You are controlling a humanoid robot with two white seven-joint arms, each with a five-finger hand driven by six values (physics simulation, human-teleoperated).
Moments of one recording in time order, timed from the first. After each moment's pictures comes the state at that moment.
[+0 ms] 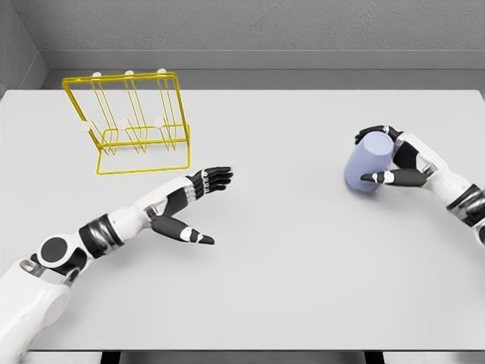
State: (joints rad) left arm -0.22 0.47 -0.49 -1.48 0.53 -0.22 -0.61; right arm -0.48 -0.69 0.69 -0.97 -0.91 -0.57 0.61
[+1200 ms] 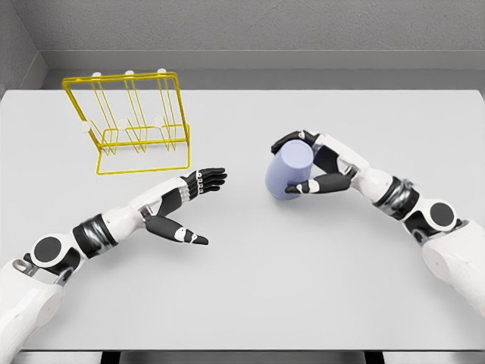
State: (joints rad) left arm -0.22 0.49 -0.48 -1.48 0.53 -0.22 -0.61; right arm -0.52 -0.53 0.77 -1.17 -0.81 -0.55 0.61
